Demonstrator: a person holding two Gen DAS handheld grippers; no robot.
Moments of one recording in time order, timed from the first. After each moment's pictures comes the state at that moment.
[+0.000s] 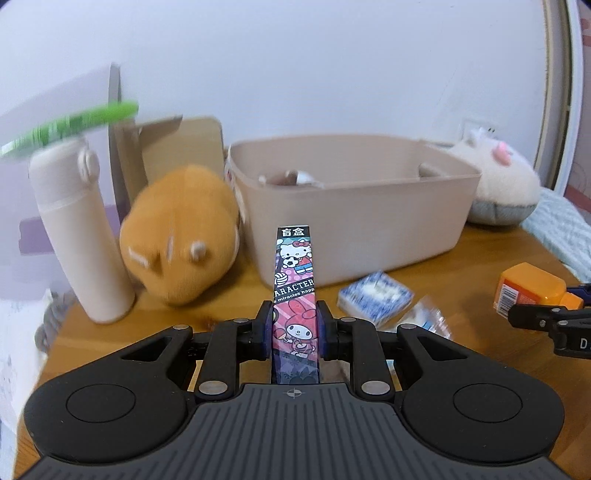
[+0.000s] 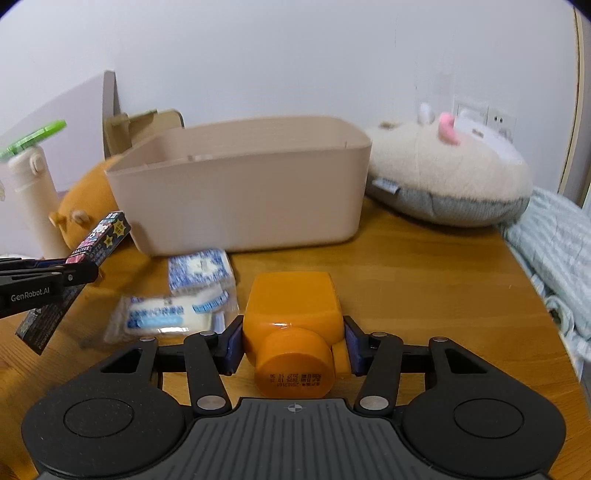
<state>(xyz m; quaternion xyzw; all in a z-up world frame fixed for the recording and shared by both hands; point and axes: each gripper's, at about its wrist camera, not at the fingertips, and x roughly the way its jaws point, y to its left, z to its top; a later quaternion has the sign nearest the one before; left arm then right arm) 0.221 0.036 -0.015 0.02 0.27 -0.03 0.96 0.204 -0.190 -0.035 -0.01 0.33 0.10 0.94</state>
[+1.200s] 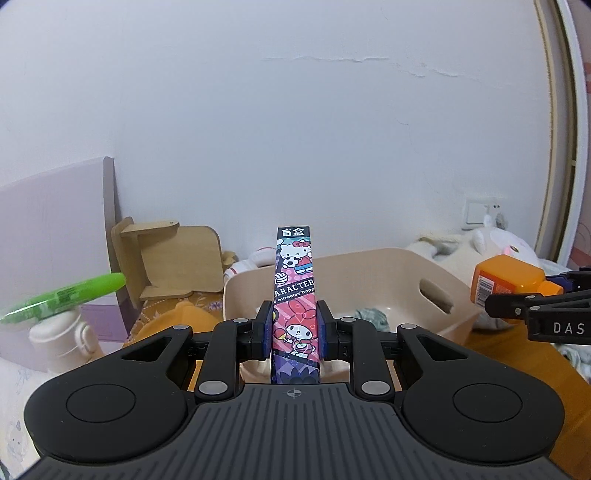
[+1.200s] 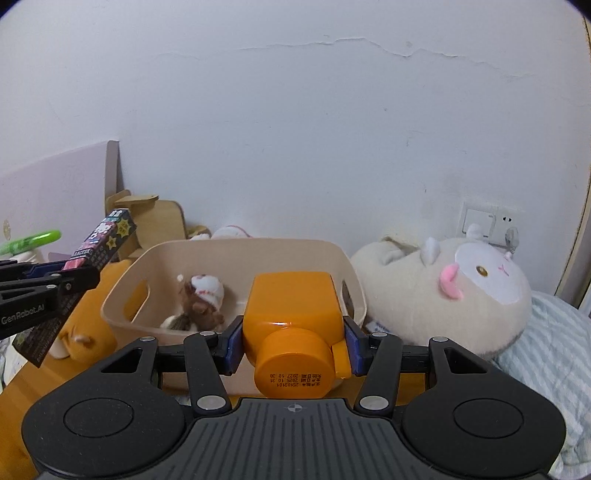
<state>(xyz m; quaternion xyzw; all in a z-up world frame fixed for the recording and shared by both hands) 0.282 0.018 0.080 0.02 0.20 -0.02 0.98 0.283 -0.190 0.069 -0.02 0.26 0.11 0.96</state>
